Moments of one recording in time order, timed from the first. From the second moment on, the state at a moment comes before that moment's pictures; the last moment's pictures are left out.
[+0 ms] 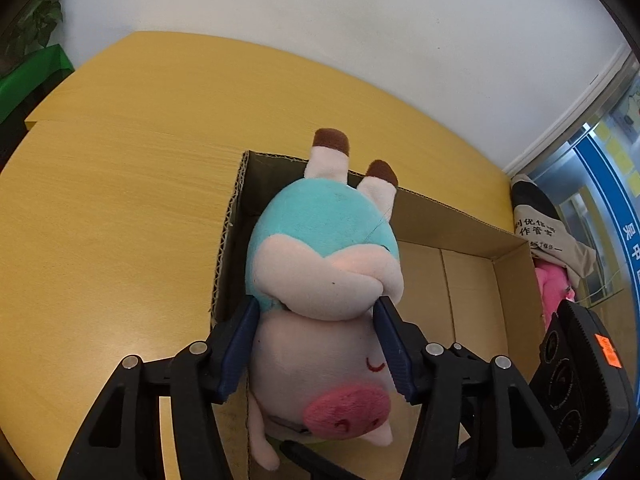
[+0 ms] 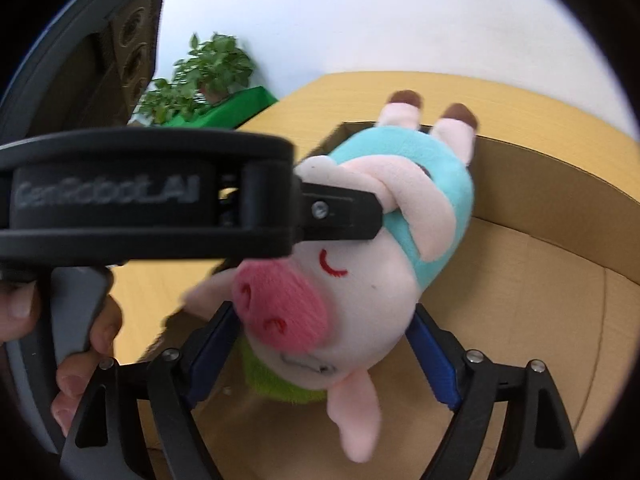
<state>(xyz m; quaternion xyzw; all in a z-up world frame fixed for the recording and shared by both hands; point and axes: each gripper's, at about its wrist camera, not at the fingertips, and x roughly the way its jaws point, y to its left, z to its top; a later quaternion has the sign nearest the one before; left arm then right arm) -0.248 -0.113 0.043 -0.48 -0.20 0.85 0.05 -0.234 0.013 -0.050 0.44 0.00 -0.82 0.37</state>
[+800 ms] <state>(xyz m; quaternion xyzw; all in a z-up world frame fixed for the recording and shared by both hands) -0.061 -0.047 0.028 -0.45 -0.06 0.89 0.10 -0.095 0.242 -0.025 0.50 -0.04 -0.85 0.15</state>
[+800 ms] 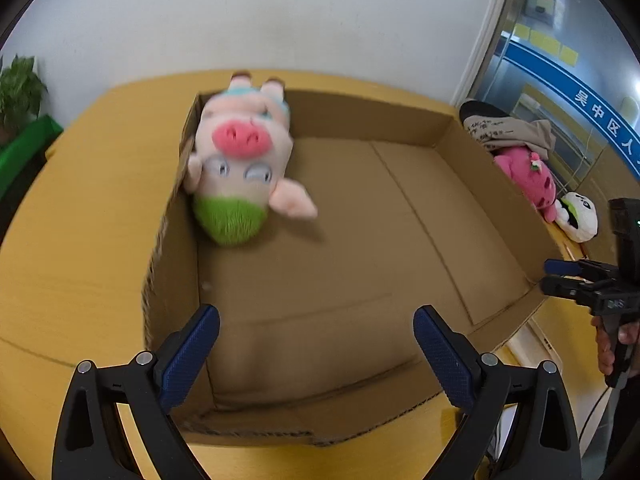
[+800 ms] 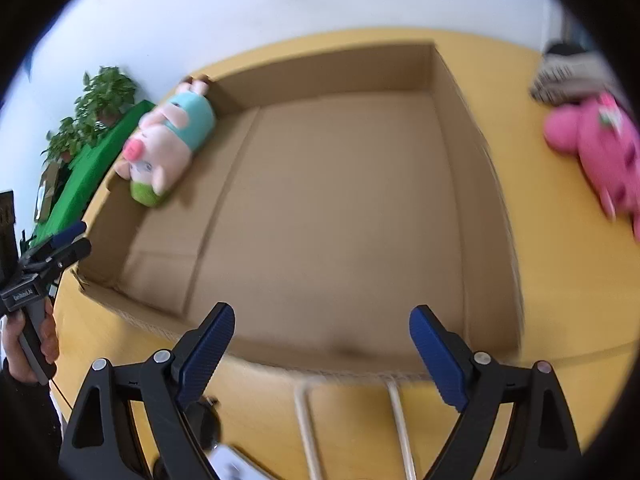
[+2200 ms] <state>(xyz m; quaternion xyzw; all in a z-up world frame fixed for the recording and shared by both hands) 0.093 0.027 0.128 -0.28 -0.03 0.96 0.02 0.066 0.193 0.071 0.30 0.09 -0.94 0.12</state>
